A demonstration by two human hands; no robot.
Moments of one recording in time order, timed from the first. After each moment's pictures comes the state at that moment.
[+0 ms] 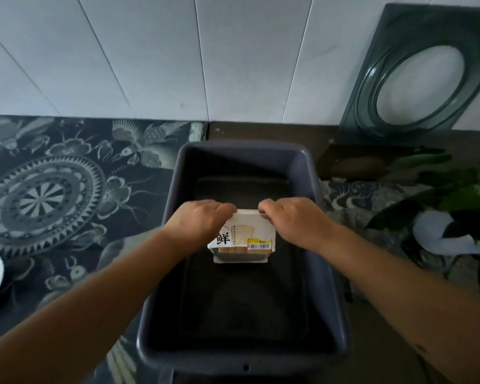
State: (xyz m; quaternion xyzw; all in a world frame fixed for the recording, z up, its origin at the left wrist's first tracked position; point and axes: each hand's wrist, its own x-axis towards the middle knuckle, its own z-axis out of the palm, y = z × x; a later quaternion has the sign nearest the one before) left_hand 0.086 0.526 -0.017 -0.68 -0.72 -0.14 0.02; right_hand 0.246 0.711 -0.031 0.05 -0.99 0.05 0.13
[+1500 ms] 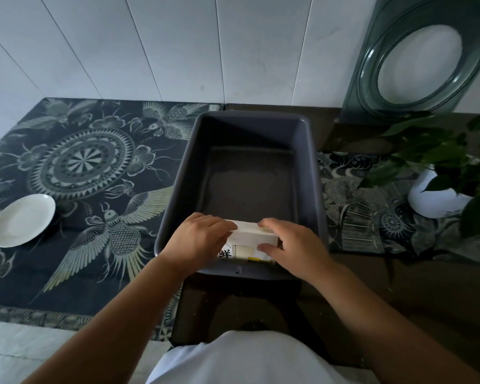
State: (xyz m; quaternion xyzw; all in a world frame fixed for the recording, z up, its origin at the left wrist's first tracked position) left_hand 0.238 0.404 -0.046 -0.62 -0.75 -0.22 0.04; right_hand 0.401 0.584 -0.067 -0.13 -0.94 0.28 0.12
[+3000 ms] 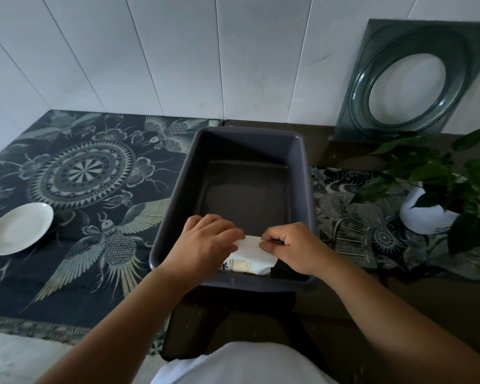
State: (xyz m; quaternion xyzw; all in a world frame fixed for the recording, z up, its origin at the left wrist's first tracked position) left_hand 0.263 0.411 -0.018 -0.61 -0.77 -0.19 0.07; right_hand 0.396 0.609 -0.034 -0.13 -0.90 0.41 0.00
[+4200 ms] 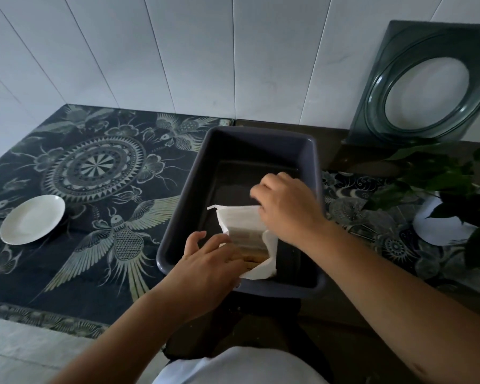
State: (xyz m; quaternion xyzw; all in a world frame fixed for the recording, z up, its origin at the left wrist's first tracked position) left_hand 0.291 0.384 0.004 -0.60 -0.79 -0.06 -0.03; right_hand 0.333 0.603 0.018 -0.02 -0.98 -0.01 0.17
